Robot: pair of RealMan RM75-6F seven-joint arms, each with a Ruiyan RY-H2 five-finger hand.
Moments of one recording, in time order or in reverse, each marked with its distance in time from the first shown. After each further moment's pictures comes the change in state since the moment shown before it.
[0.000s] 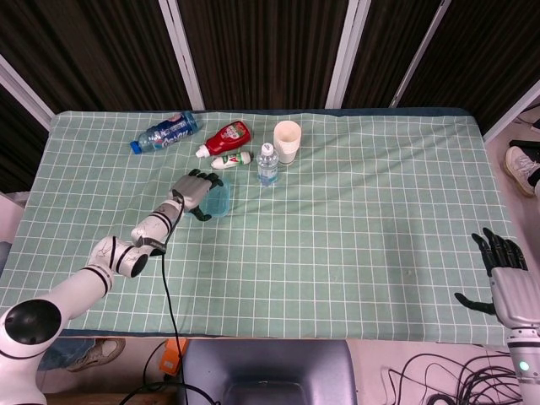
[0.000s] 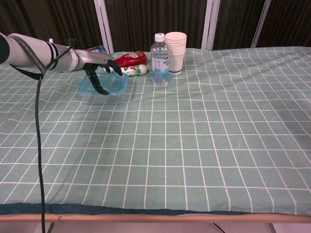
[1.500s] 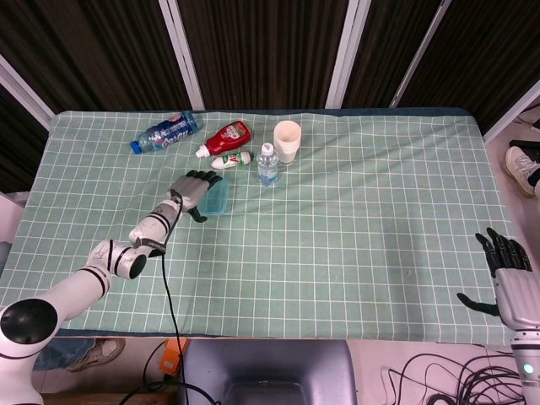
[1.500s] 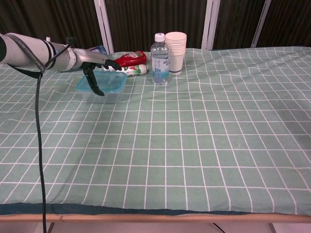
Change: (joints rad) left arm -0.001 0.026 0.021 -0.047 -0.129 0.066 0.106; right arm -0.010 0.009 0.000 0.001 -0.014 0.019 0.022
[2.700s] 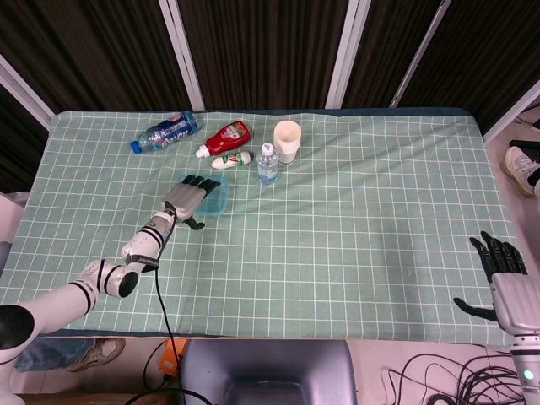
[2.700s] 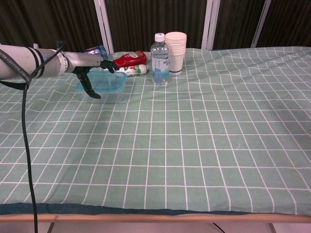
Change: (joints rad) left arm 0.084 0.065 0.020 -0.210 -0.074 0.192 0.152; right arm -0.009 0.006 -0.023 0.004 -0.057 0.020 0.025
